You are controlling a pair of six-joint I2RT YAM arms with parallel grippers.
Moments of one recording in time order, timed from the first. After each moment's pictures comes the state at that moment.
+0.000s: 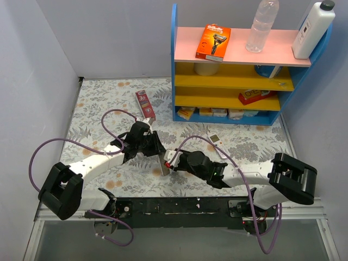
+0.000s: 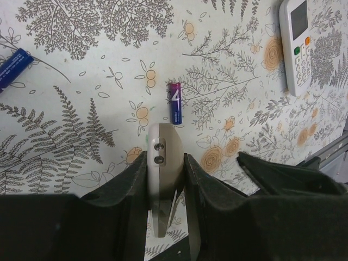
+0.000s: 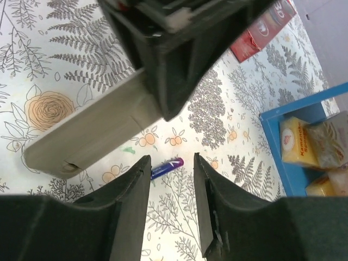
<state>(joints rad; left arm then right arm) -0.61 1.28 0.70 -0.21 0.18 -0.77 1.21 1.43 0.51 0.57 0.25 -0.50</state>
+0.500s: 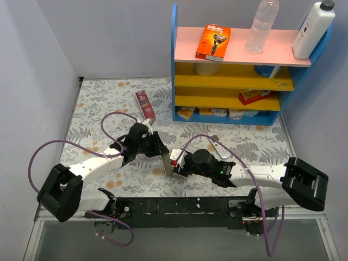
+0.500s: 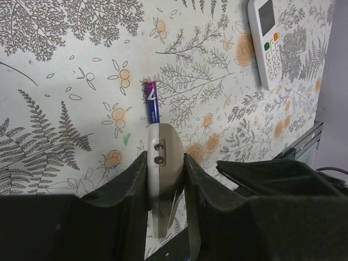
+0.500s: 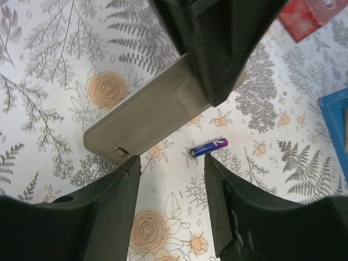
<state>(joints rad) -0.61 1.25 0.62 -0.07 0.24 -0.81 1.16 1.27 0.49 0.37 0.04 -0.30</state>
